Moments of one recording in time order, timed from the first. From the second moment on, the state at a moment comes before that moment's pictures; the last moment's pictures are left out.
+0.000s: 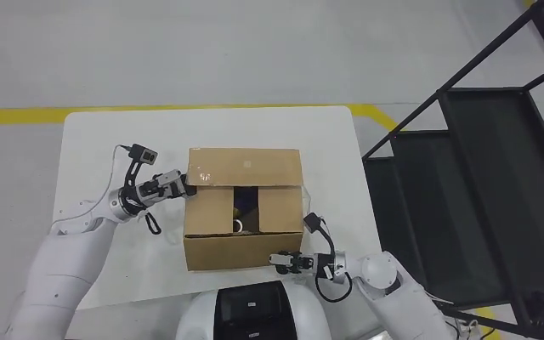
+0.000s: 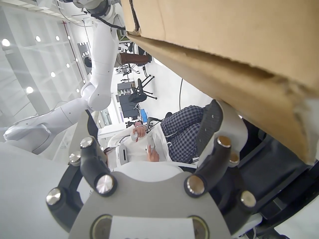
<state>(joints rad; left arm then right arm) 1.05 -1.03 -1.17 -1.14 -0.78 -0.54 -1.28 -1.69 -1.16 1.27 -1.67 0.10 -0.31 0.94</state>
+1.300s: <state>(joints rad) 0.52 -1.25 -0.84 -0.53 -0.45 -0.70 -0.74 -1.67 -1.13 1.23 -1.63 0.11 -0.33 0.84</state>
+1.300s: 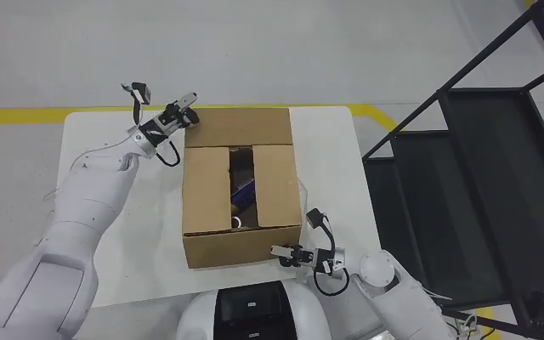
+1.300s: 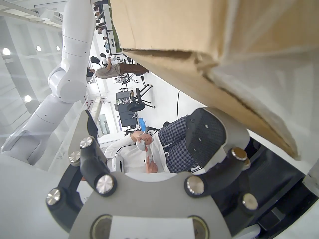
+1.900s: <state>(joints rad) 0.47 -1.26 -0.84 -0.39 -0.32 -0.77 -0.75 -1.65 -1.13 1.23 -1.65 0.14 -0.31 0.80</state>
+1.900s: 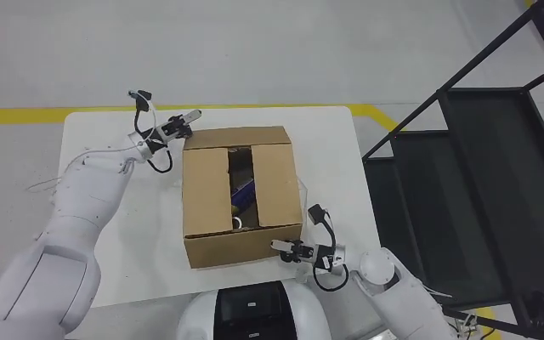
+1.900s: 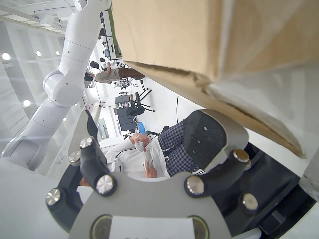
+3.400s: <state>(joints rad) 1.07 -0.90 -1.40 -1.22 -0.53 -0.39 -1.41 -1.44 -1.15 1.06 -1.99 0.03 0.30 0.51</state>
